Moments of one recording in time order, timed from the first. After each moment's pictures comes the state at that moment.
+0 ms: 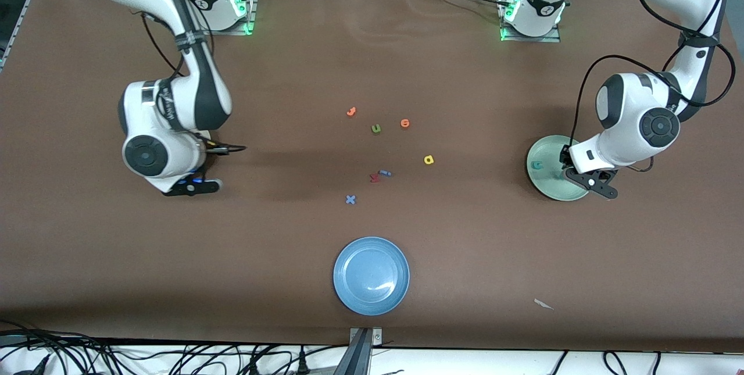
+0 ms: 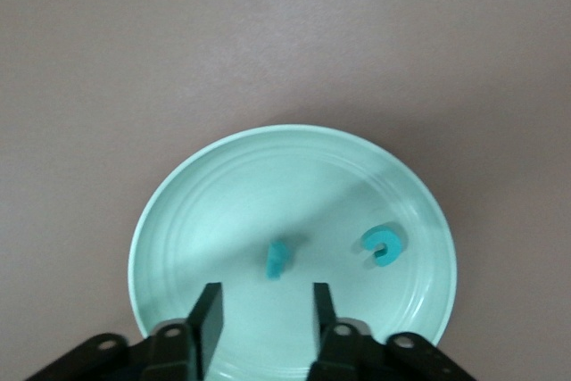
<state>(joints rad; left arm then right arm) -0.09 0.35 0.10 -2.10 0.03 2.35 0.50 0.51 0.49 -0.38 -1.81 0.07 1.84 -0.03</state>
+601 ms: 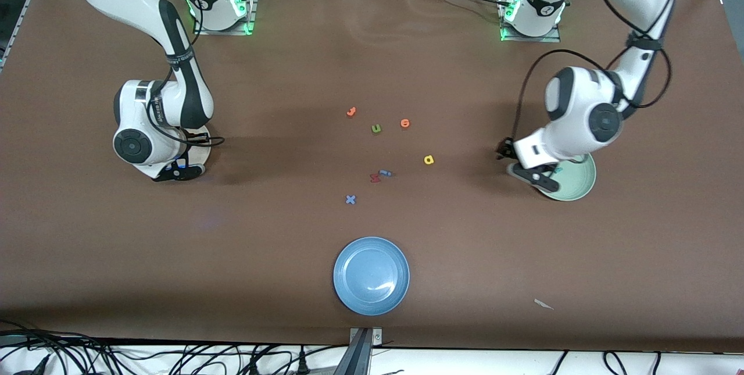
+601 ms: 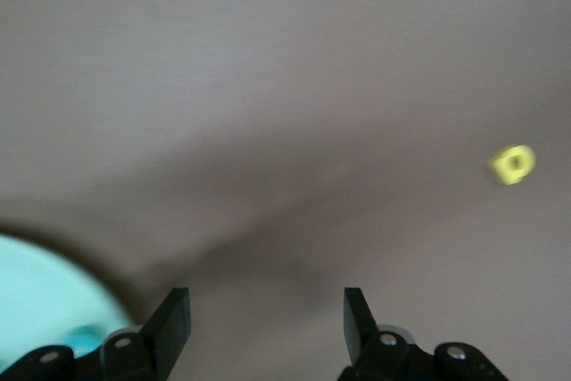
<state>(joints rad) -0.19 0.35 -0.07 -2.11 -0.24 2.35 0.28 0.51 0.48 -0.45 -2.05 0.07 2.08 -0.16</state>
